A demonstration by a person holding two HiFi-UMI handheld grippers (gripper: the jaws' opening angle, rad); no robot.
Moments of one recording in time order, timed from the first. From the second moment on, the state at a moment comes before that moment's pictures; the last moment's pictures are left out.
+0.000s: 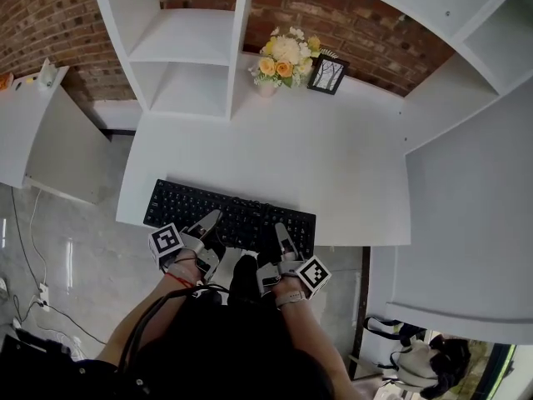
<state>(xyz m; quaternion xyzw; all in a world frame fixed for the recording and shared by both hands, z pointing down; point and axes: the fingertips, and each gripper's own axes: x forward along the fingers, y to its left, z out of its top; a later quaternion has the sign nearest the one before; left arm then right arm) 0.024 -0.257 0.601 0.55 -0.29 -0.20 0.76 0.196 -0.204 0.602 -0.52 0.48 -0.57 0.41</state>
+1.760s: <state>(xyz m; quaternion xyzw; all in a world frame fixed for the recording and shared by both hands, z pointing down) 0.093 -0.344 0.592 0.65 -0.22 -0.11 0.72 0.258 -0.323 0.623 -0.50 0.40 -0.64 0.42</state>
